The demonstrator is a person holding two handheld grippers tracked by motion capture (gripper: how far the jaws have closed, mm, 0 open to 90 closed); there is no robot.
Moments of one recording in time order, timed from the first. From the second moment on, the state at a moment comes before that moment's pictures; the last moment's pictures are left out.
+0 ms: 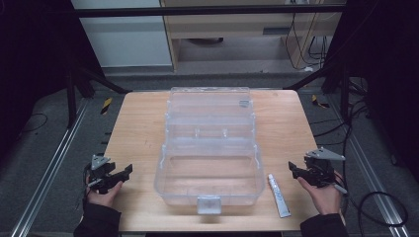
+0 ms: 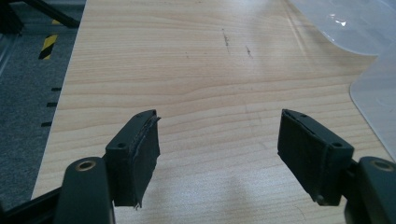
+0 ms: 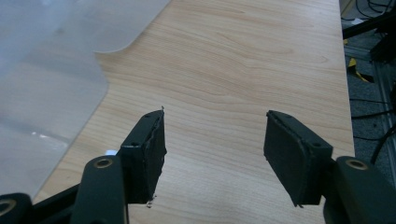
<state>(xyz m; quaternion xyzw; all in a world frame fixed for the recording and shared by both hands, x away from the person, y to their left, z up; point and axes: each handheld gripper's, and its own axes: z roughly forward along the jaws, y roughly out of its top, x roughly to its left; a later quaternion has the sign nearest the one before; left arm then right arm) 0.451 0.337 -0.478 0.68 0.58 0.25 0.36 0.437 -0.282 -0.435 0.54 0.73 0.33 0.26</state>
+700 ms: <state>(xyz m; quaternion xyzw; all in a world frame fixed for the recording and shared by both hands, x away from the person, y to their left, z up) 0.453 0.333 -0.480 0.70 0.57 0.24 0.36 0.426 -0.260 -0.381 0.52 0.77 0.31 0.21</state>
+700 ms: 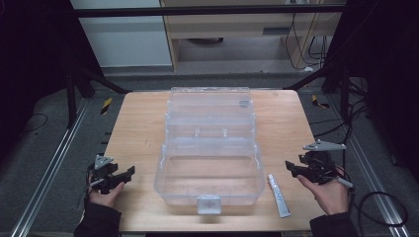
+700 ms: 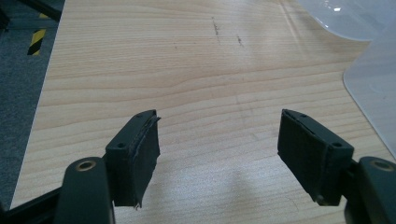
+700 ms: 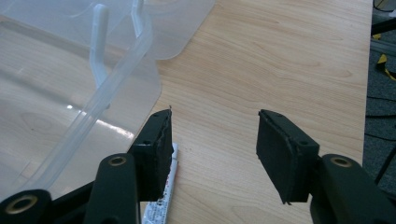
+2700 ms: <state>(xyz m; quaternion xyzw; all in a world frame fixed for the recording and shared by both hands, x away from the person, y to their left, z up) 0.454 0.331 -0.481 0.71 0.57 0.23 0.35 0.451 -0.215 -0.445 0.52 0.84 0.12 0.05</state>
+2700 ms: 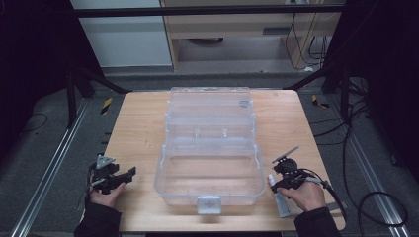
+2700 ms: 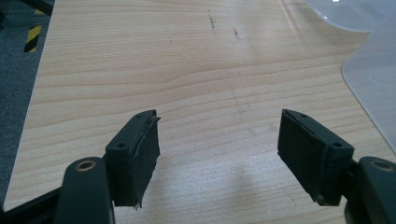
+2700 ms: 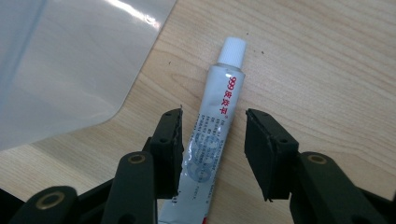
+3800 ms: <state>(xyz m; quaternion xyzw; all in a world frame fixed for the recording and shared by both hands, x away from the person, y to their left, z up) 0.454 0.331 -0.481 0.71 0.57 0.23 0.35 0.463 -0.206 -0.464 0.52 0.85 0.08 0.03</state>
